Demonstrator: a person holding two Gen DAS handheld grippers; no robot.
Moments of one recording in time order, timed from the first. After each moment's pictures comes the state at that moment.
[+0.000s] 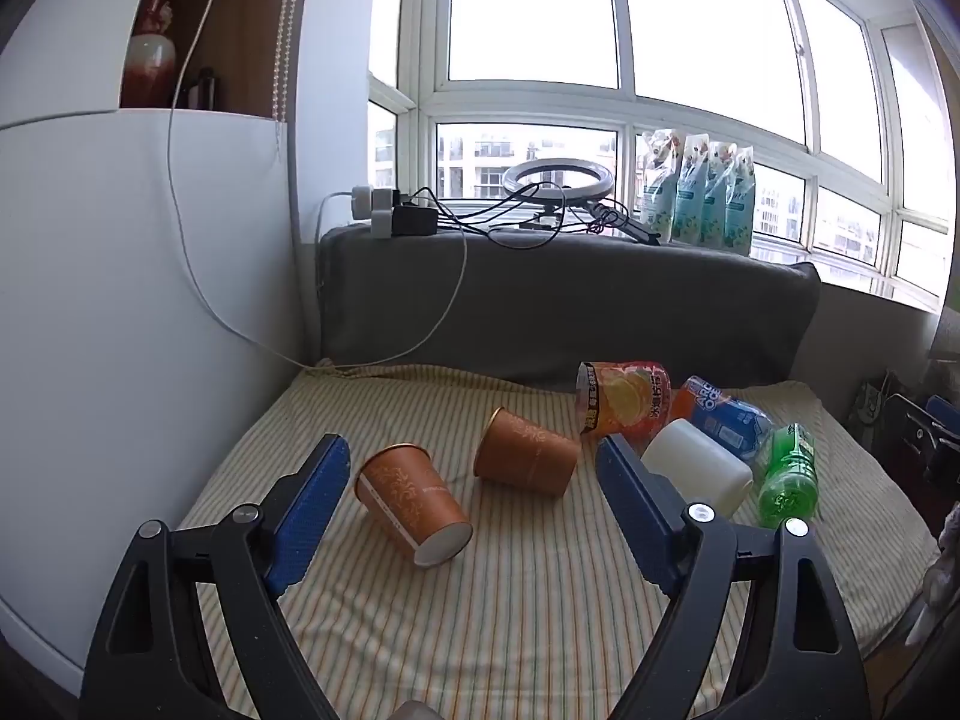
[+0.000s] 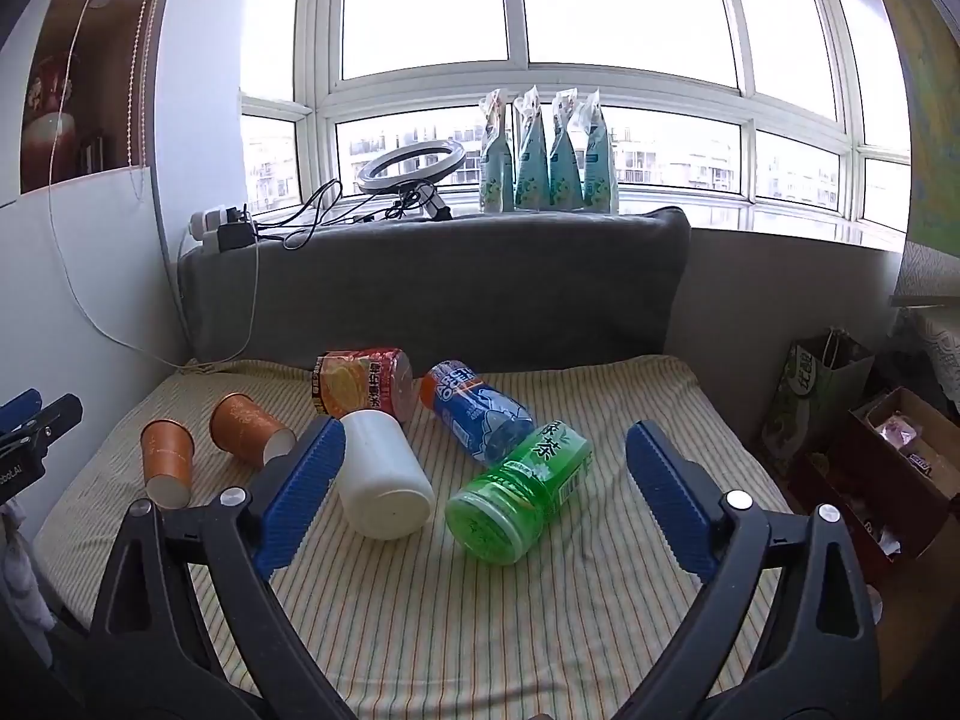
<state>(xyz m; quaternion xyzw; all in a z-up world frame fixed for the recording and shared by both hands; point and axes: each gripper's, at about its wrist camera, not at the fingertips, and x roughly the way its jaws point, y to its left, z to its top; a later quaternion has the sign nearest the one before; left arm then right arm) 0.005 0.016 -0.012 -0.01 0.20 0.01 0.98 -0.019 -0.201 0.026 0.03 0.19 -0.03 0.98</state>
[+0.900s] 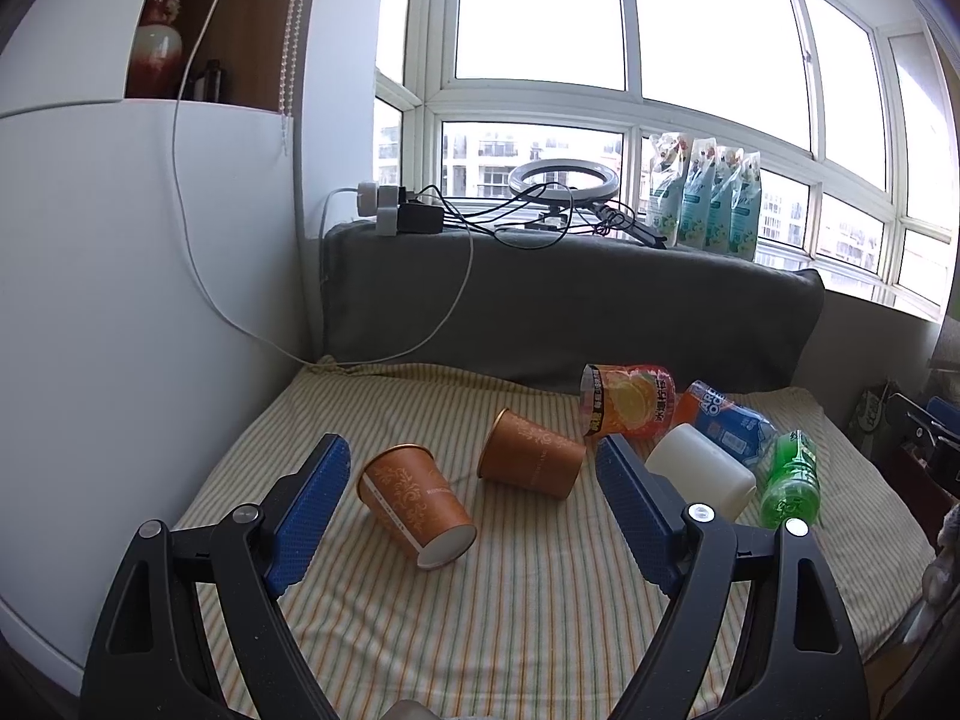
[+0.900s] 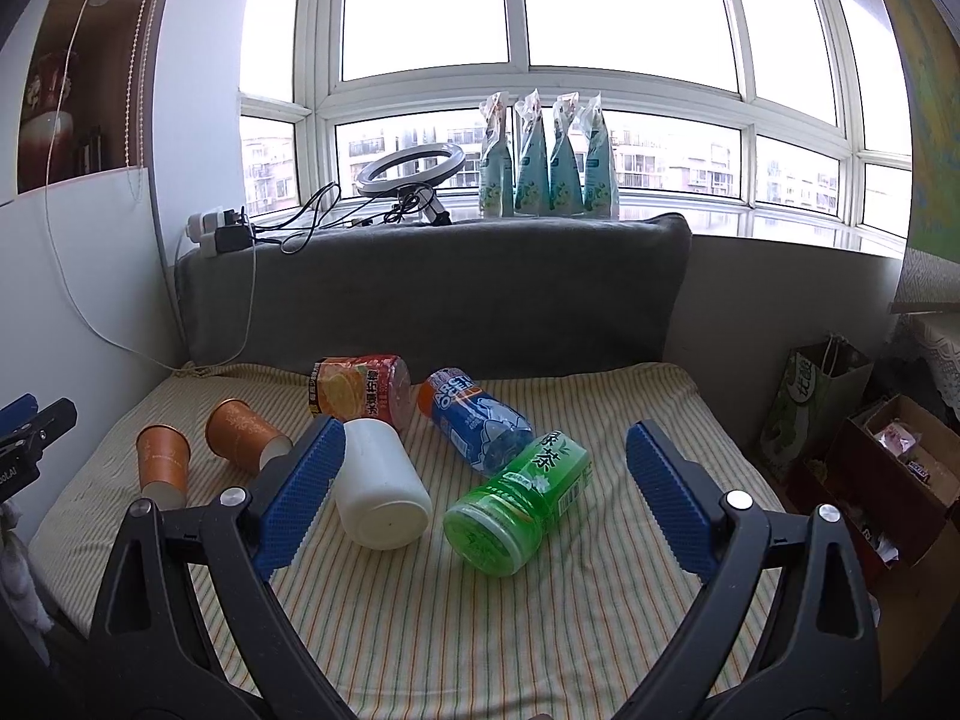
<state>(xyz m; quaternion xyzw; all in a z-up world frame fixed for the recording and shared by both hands) 0.007 0.022 -0.013 -0.02 0.20 0.01 0.98 -0.013 -0.200 0.032 0.03 0.19 -0.03 0.98</state>
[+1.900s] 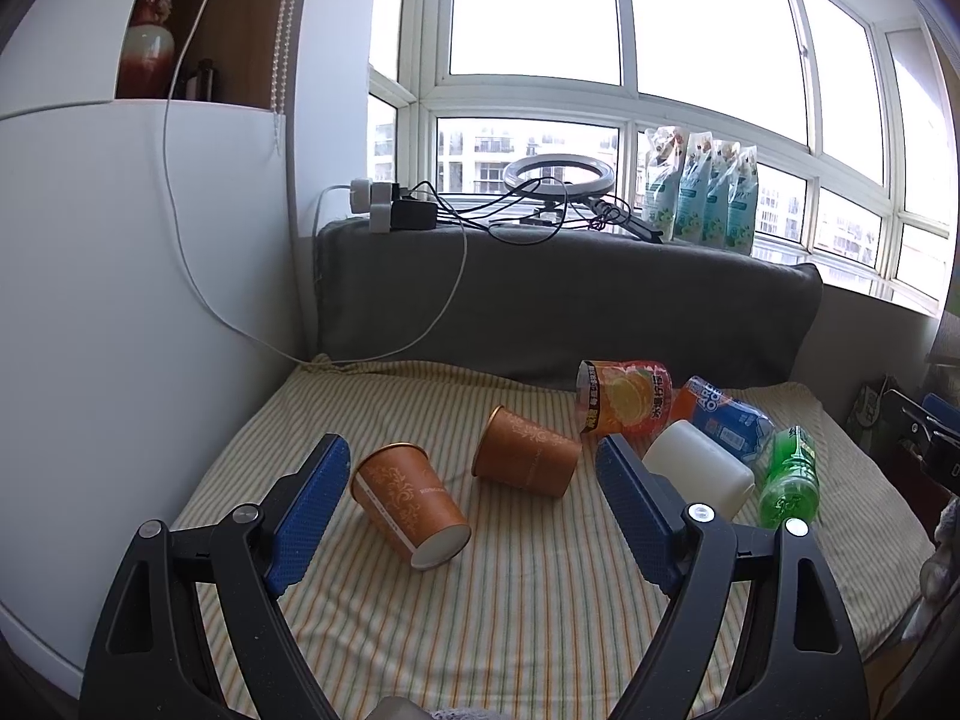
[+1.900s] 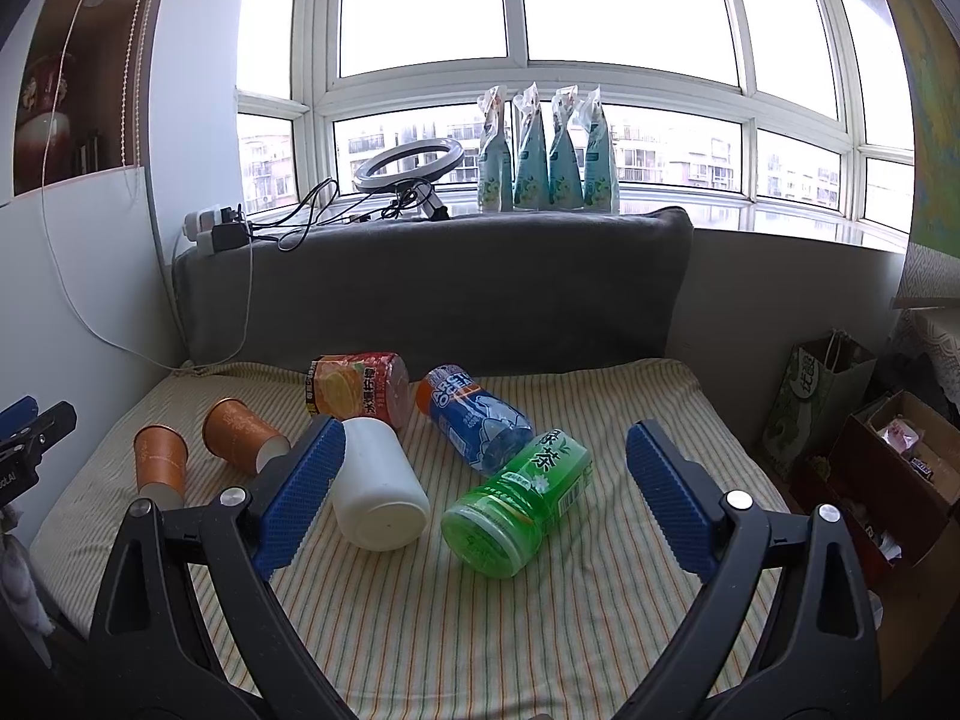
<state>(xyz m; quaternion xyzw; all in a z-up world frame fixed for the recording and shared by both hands) 0.012 0.018 -0.014 -0.02 0.21 0.01 0.98 -0.009 -0.200 0.029 0.03 0.19 -0.03 0.98</state>
